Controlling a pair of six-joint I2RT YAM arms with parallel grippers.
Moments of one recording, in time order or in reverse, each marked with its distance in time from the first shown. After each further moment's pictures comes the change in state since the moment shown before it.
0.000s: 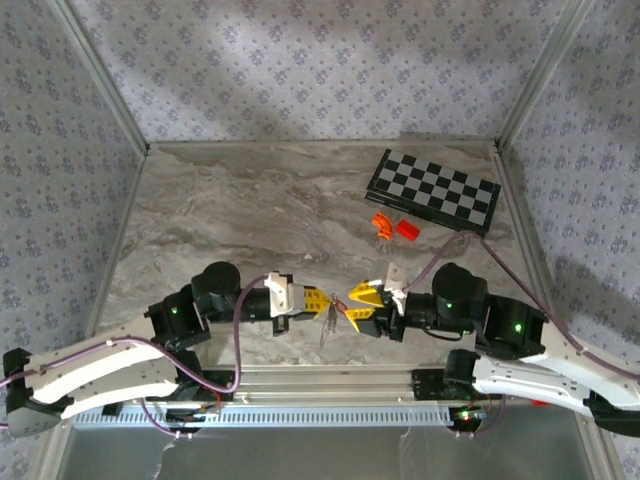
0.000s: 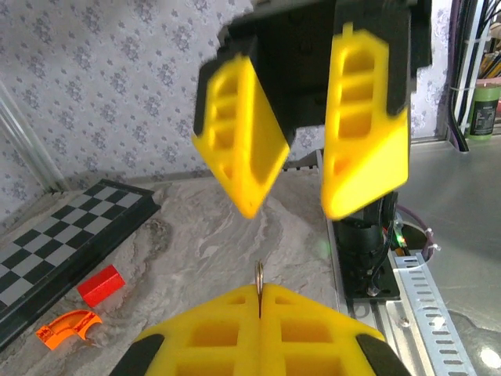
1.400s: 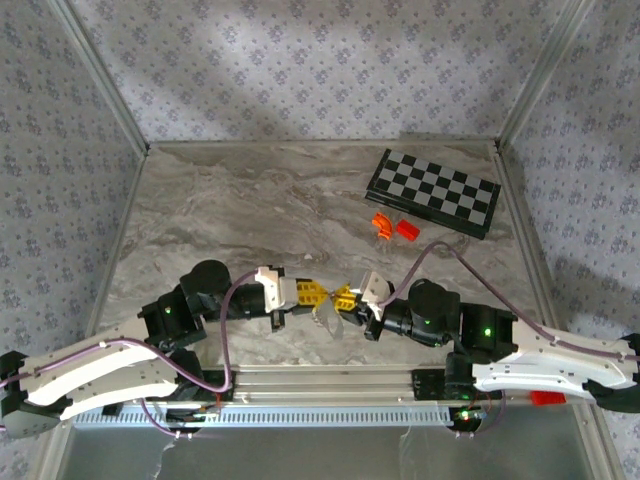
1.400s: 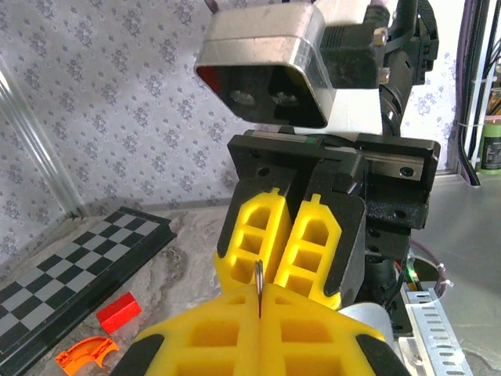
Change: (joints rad) left arm 0.000 -0.013 0.031 0.036 -0.022 -0.023; right arm 0.151 0.051 -0.117 0.230 0.322 -0.098
